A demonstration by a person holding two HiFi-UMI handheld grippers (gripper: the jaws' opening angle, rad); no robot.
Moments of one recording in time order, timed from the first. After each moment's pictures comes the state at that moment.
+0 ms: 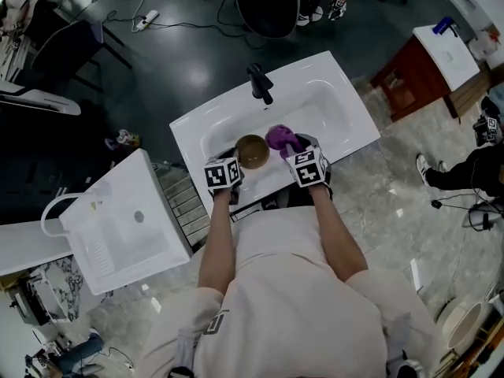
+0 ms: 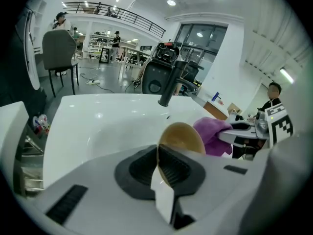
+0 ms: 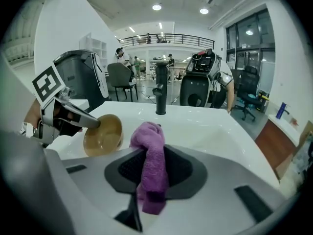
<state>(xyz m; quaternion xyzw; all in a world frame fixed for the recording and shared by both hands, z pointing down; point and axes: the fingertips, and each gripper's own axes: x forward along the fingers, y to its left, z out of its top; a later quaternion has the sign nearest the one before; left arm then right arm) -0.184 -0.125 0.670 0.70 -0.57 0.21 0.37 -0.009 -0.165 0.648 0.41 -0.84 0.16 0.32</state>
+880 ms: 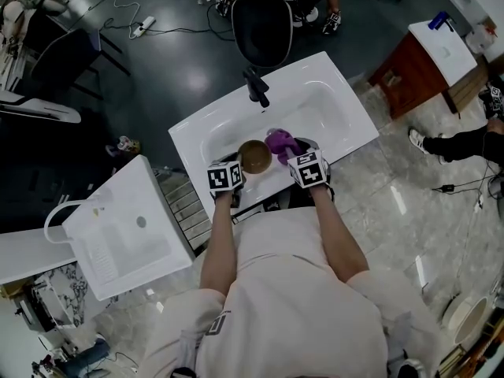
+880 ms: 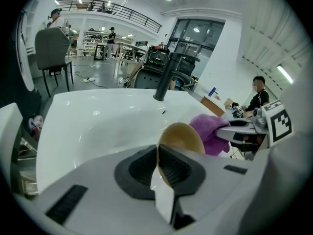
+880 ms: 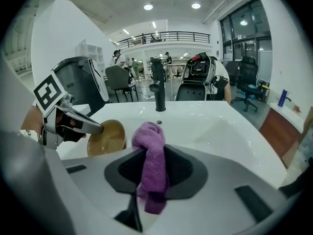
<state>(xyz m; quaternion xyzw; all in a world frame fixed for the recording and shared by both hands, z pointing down) -0.172 -0.121 0.679 0.71 -0.55 0.23 0.37 -0.006 -0.161 0.660 0.41 -0.84 0.19 0.30</state>
